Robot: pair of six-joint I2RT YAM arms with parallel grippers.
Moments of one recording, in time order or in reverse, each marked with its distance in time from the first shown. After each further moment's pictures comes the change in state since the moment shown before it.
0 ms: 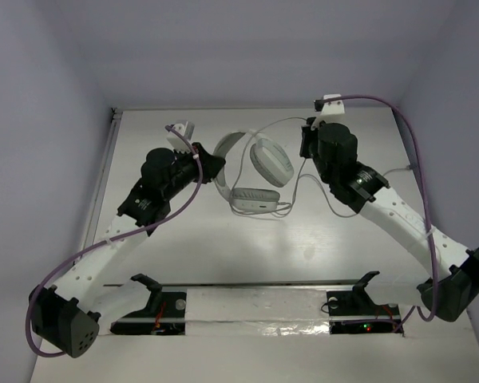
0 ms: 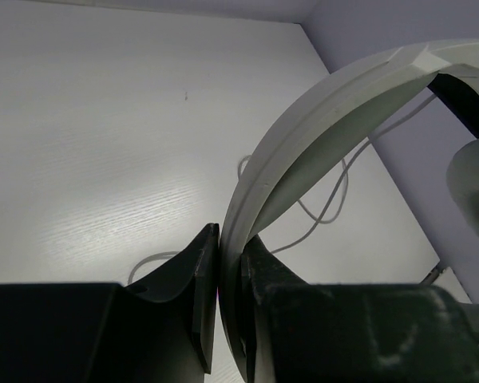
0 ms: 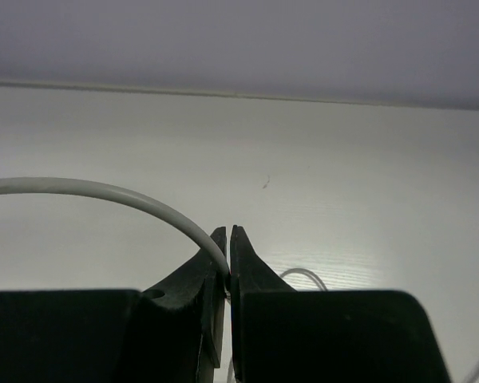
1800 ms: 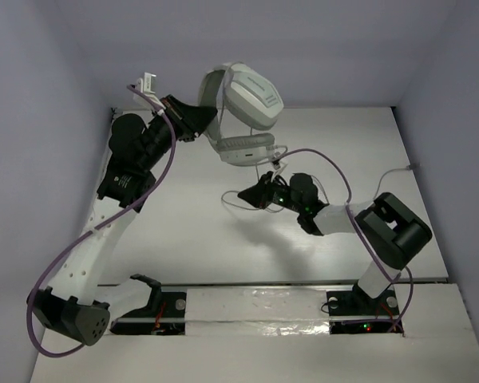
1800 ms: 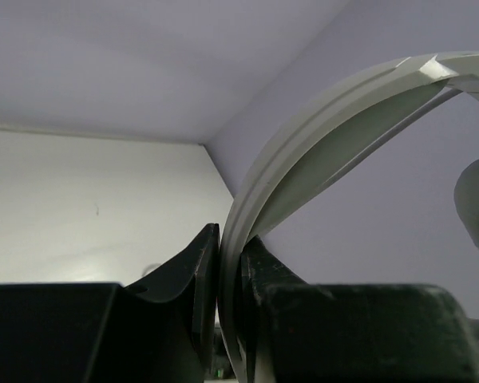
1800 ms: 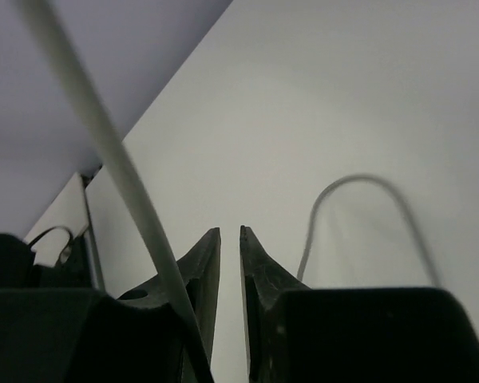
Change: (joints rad) left arm 0.134 0.076 0.340 0.035 0.138 -0.288; right arm 0.004 0.421 -0.584 1.127 -0.921 0.451
